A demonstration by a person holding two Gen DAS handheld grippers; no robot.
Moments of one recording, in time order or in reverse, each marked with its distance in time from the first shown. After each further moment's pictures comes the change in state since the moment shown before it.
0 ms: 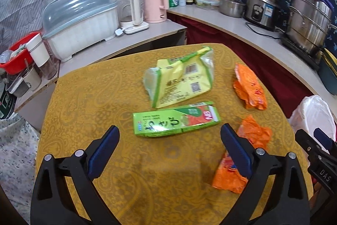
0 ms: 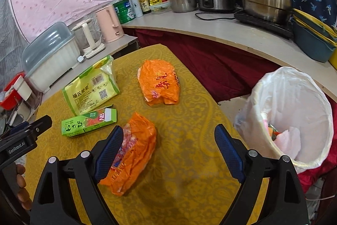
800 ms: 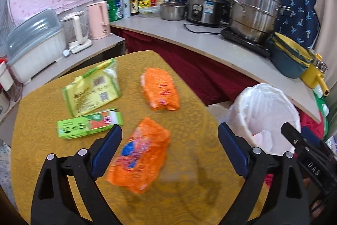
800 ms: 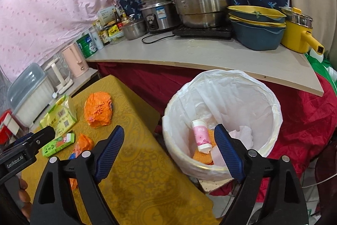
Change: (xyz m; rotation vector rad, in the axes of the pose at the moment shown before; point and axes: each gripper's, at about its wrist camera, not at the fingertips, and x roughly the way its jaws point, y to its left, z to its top) left arm -0.046 -0.149 -0.016 0.142 -0.065 -0.212; right arm -0.075 -0.133 -0.018 0.176 -0.141 -0.130
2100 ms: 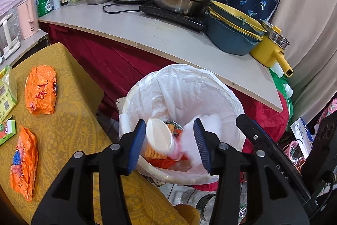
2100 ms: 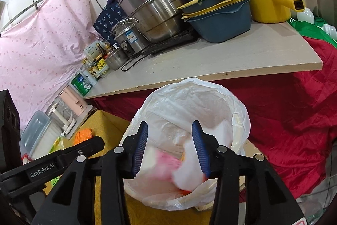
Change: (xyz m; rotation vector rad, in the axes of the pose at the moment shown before) left arm 0.066 -0.195 0.003 0.104 0.119 -0.340; right arm 0.028 -0.162 0.008 0.280 -0.108 0.126
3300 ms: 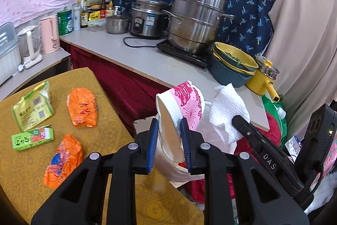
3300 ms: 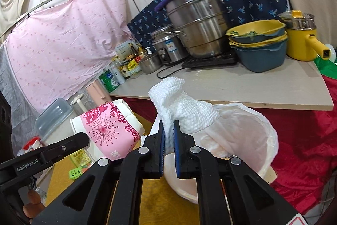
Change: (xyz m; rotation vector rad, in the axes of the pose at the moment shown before) left arm -0.117 0.031 0.005 -0.028 -0.184 0.019; right arm -0.050 0.078 0.020 -0.153 -0.049 0.121
